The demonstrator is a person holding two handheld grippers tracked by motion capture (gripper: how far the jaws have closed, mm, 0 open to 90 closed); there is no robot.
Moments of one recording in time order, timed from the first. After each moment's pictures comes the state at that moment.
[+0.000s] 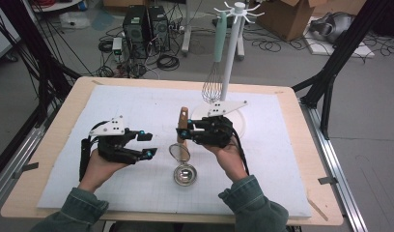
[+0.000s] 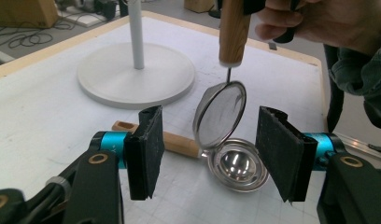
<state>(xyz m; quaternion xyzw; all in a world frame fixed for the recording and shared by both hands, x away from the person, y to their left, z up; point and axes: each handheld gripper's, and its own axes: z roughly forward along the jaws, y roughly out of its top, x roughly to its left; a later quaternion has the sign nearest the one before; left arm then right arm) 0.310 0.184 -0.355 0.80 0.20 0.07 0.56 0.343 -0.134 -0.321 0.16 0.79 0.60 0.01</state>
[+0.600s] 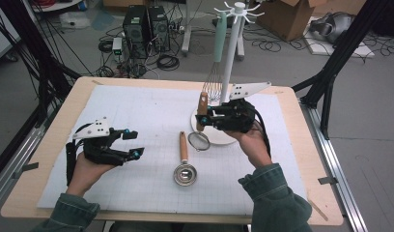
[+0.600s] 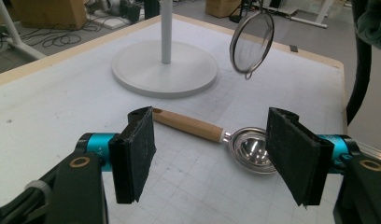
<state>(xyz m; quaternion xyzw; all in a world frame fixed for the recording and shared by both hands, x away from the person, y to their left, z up) 0.303 0.215 -0.357 0.79 0.23 0.10 0.56 0.358 -0.179 -0.276 0.16 0.80 0.57 0.03</state>
